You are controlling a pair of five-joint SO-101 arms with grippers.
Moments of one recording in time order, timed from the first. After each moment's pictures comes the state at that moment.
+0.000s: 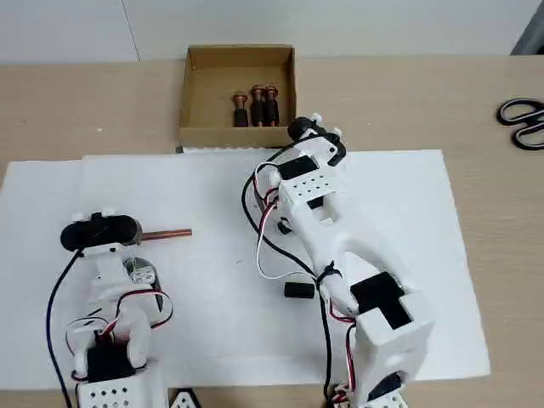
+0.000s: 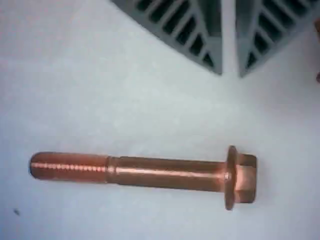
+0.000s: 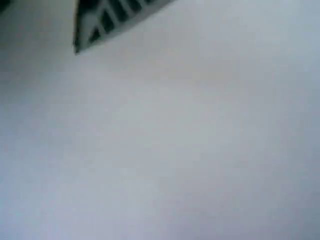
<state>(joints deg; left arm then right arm) -13.0 -96.3 90.9 62.8 7.3 -26.7 16.9 6.2 63.0 -52.6</state>
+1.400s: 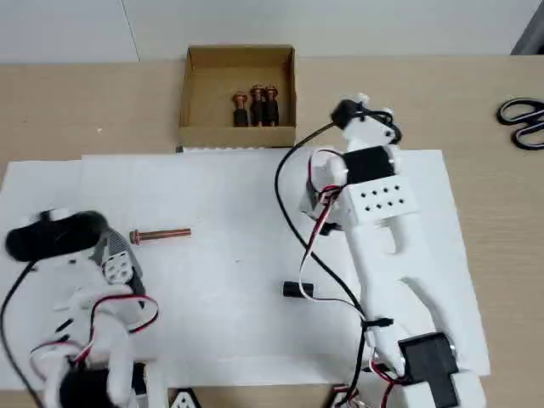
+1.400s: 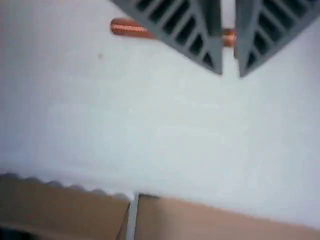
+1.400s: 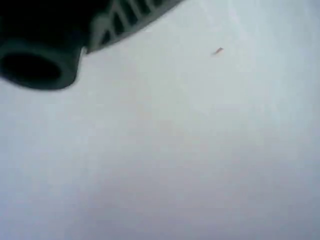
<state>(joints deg) -13.5 -95.6 63.0 72.0 10.4 -16.6 -9.5 6.9 90.1 -36.6</state>
